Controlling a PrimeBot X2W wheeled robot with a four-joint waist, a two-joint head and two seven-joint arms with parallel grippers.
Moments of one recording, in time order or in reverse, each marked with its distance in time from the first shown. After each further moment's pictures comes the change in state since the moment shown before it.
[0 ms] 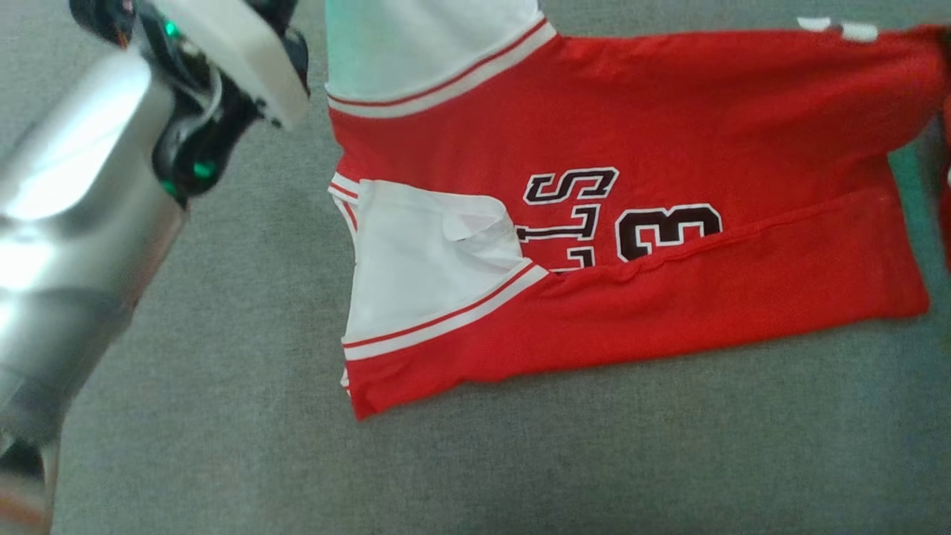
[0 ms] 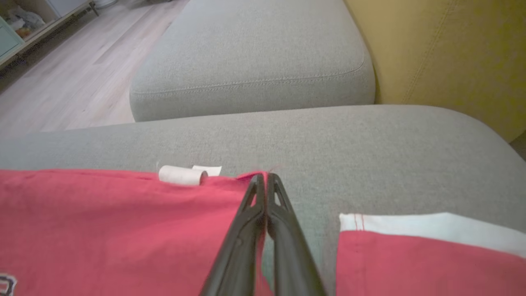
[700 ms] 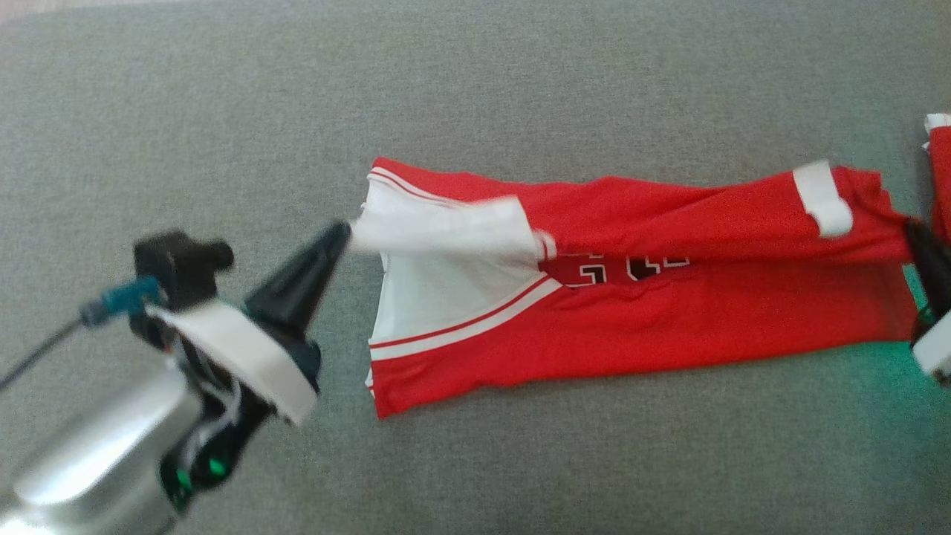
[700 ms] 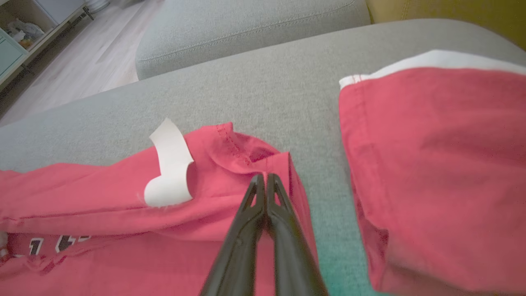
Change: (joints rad) left arm 0.577 0.277 -0.049 -0.563 -0.097 0.191 -0.089; right arm 0.481 0.097 -0.254 -0.186 -0.062 0.000 -0.025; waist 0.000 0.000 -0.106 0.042
